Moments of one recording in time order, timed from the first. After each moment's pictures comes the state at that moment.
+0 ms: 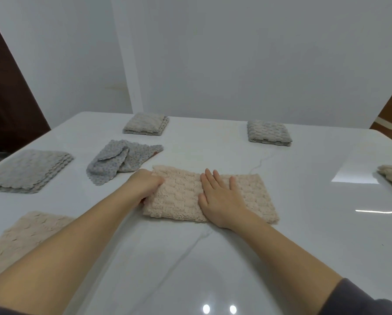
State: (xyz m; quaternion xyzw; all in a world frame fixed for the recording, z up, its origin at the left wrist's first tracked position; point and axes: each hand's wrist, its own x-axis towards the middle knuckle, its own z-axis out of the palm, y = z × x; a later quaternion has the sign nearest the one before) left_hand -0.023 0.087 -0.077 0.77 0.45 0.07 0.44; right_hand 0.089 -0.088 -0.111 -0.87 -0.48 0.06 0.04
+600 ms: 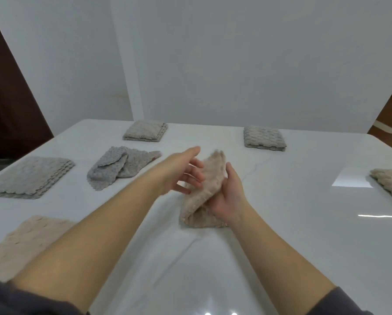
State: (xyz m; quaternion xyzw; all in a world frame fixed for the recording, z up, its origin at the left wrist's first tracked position) left_hand 0.010 0.020 -0.009 0.72 0.28 0.04 0.63; right_hand 0.094 -0.084 -0.077 -0.33 -0.06 0.51 0.79
